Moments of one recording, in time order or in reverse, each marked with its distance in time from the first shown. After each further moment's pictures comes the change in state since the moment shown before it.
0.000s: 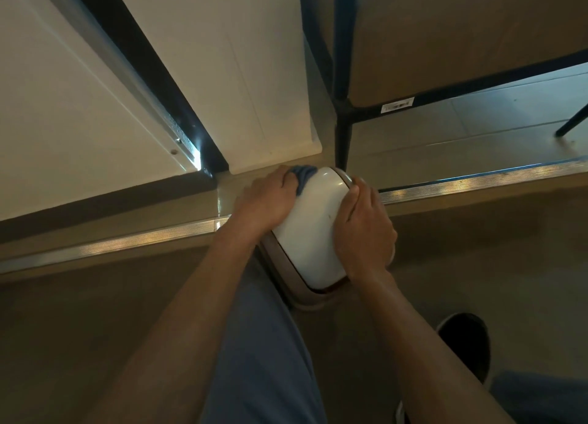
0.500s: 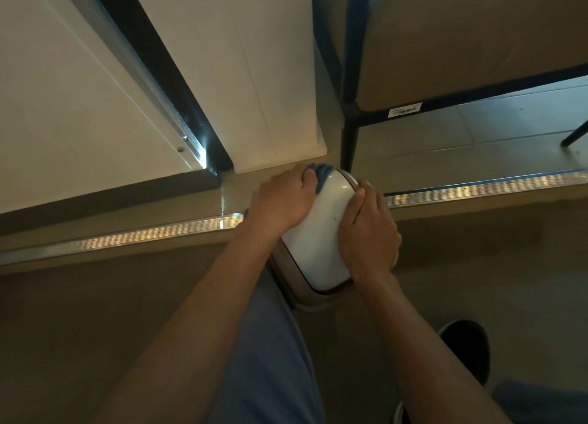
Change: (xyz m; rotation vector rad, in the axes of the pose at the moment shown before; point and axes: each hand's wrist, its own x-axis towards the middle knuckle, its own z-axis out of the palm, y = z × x) left_hand -0.006 0.021 0.008 0.098 0.053 0.030; right_hand 0.000 0.000 0.000 0.022 -0.003 -0.007
